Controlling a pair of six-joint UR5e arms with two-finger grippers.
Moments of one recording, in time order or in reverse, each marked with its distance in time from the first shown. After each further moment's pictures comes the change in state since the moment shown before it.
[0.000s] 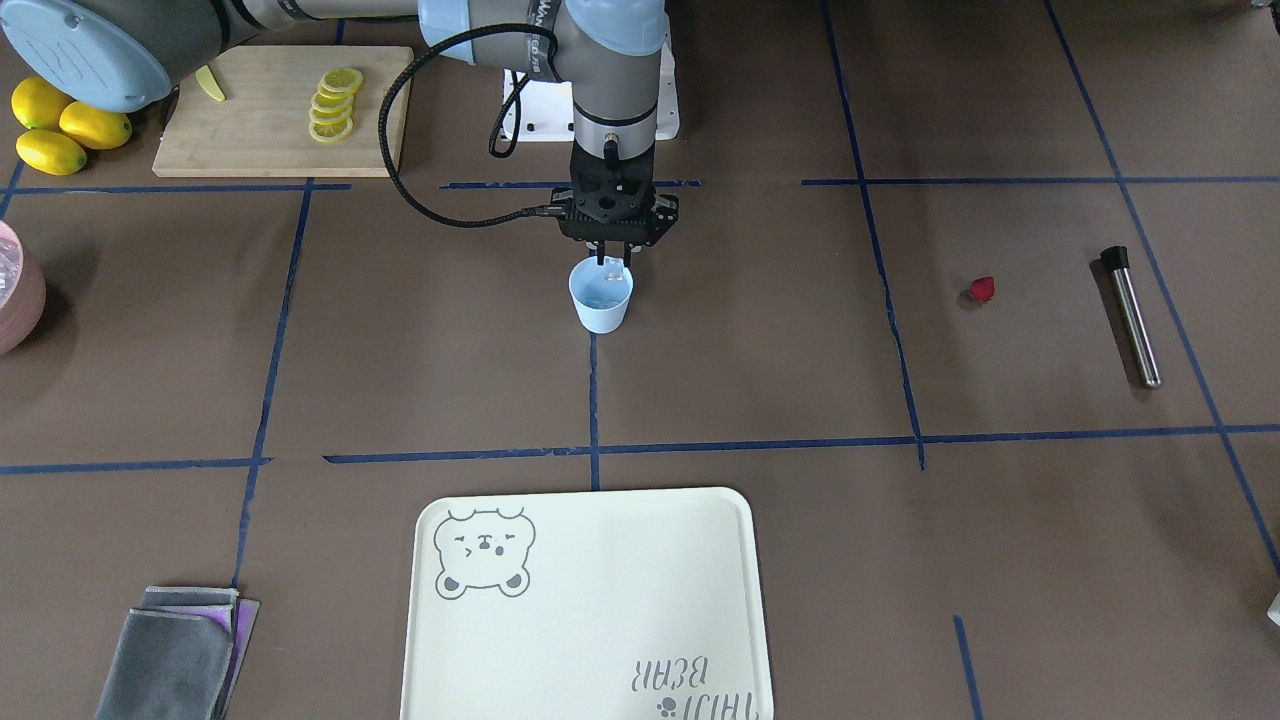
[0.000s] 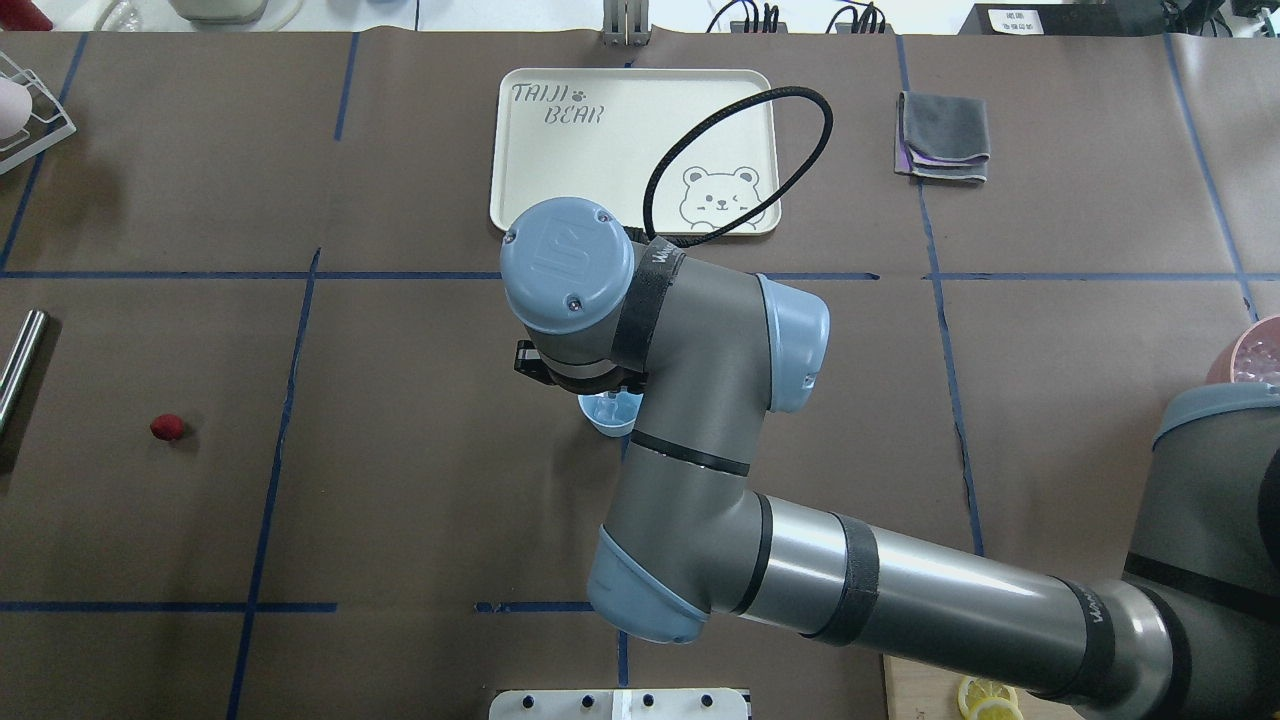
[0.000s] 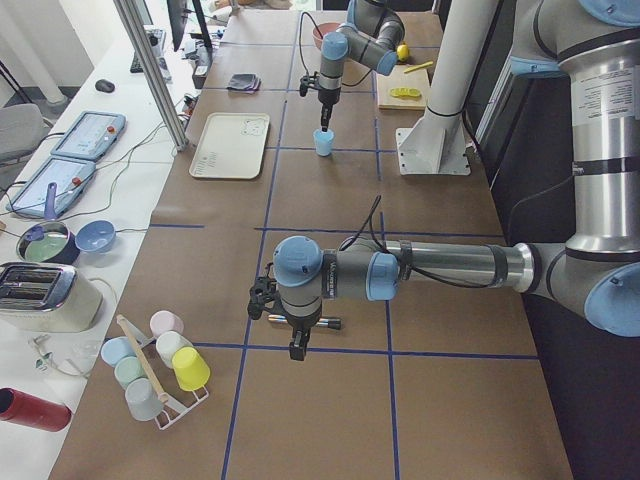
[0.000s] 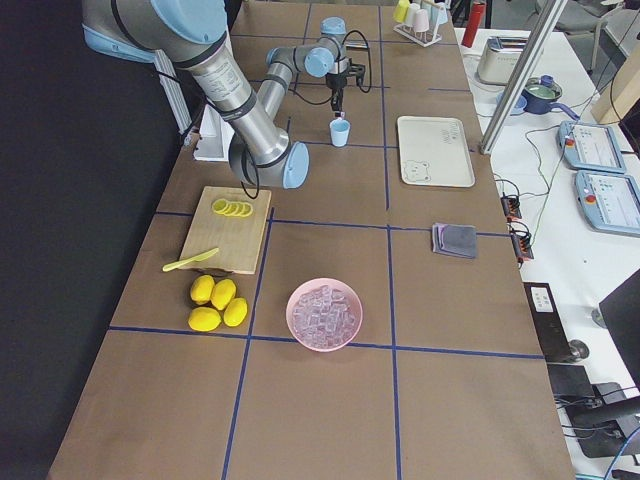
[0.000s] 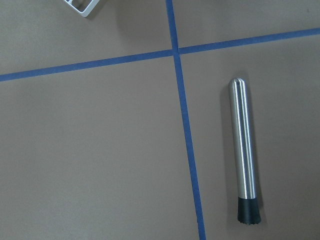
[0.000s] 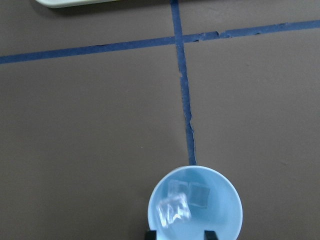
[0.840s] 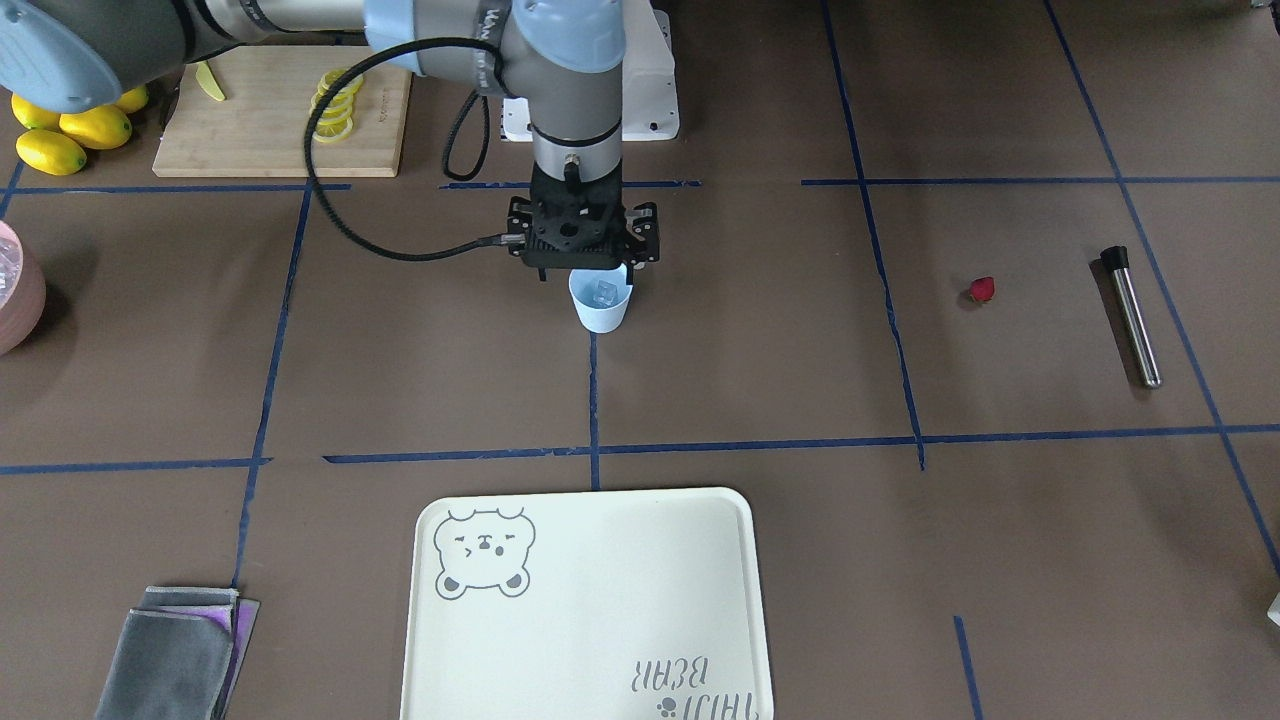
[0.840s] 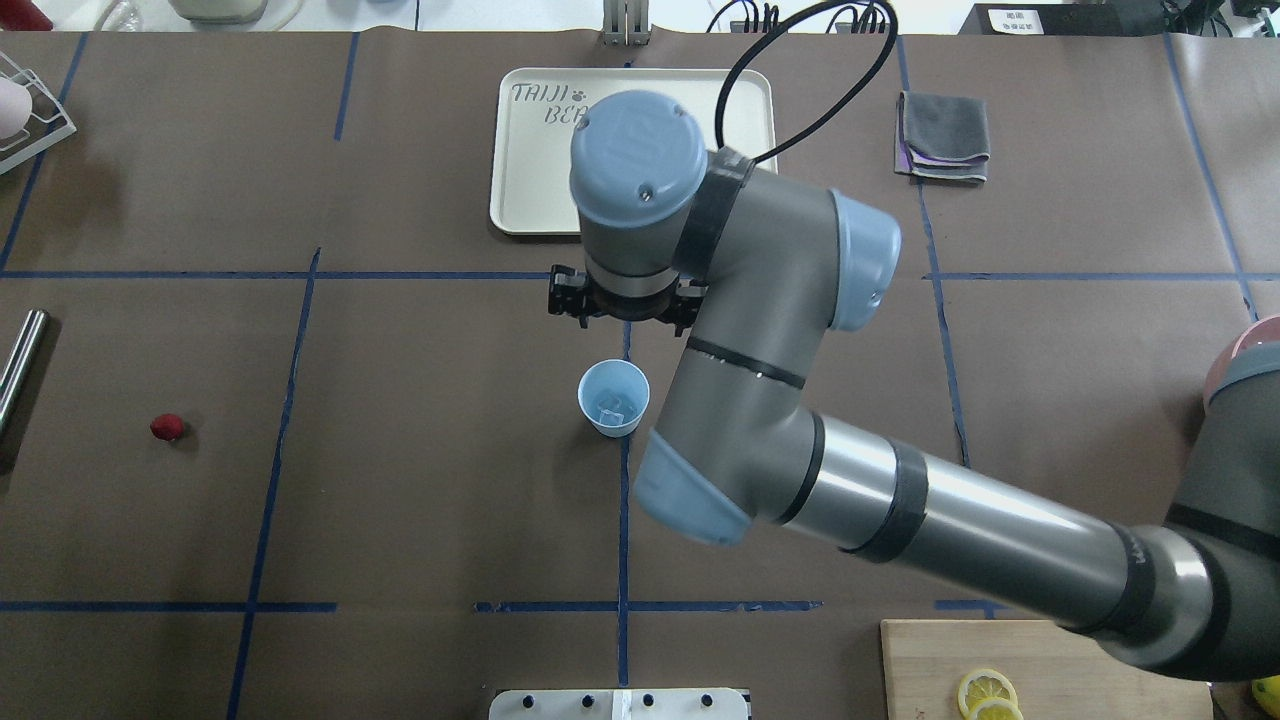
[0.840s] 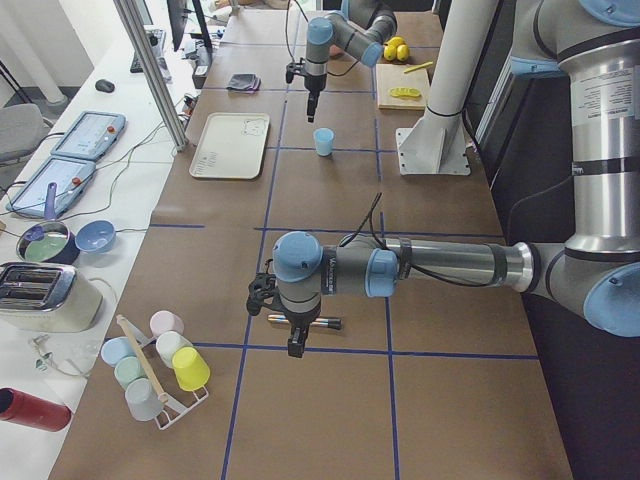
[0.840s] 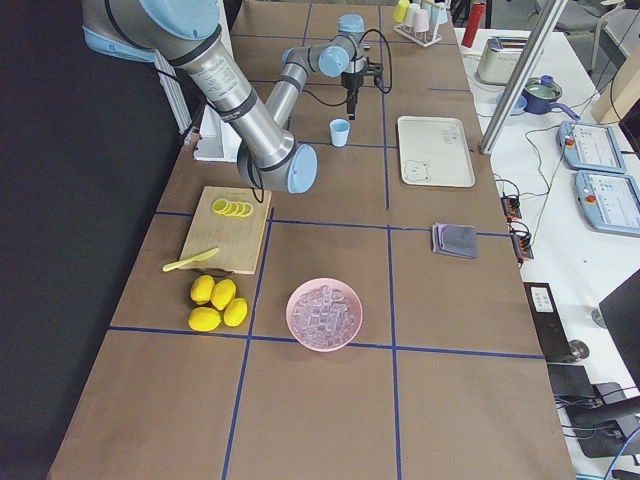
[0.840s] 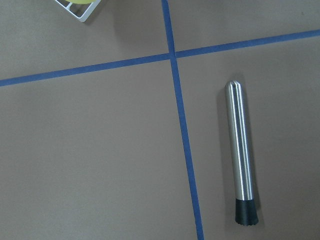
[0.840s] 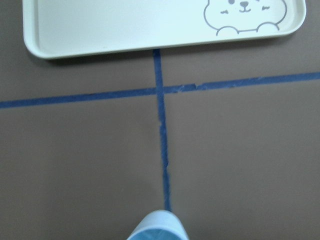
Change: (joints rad) left arm 0.002 -0.004 -0.015 0.004 0.006 0.000; right arm 0.165 -0.034 0.030 -0.005 0.126 -0.147
